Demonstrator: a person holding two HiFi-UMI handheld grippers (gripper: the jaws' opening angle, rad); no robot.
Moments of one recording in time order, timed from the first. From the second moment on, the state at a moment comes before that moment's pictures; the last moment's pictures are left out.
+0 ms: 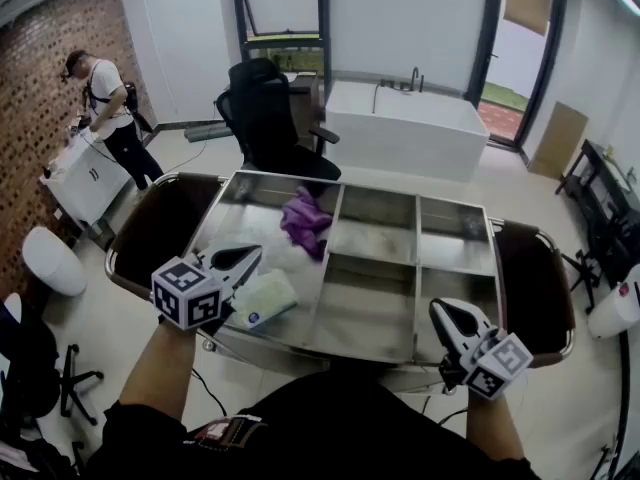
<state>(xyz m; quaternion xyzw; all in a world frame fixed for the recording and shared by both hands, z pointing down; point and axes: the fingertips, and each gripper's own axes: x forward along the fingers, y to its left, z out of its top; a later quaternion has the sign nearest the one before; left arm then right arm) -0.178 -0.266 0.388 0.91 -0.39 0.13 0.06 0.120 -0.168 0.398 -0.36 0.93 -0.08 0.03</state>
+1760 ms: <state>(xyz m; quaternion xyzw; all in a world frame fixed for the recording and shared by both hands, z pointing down) -0.216 -0.391 0.384 0.86 -0.43 0.26 0.11 0.158 -0.154 0.393 -0.39 0.92 -0.08 0.05</state>
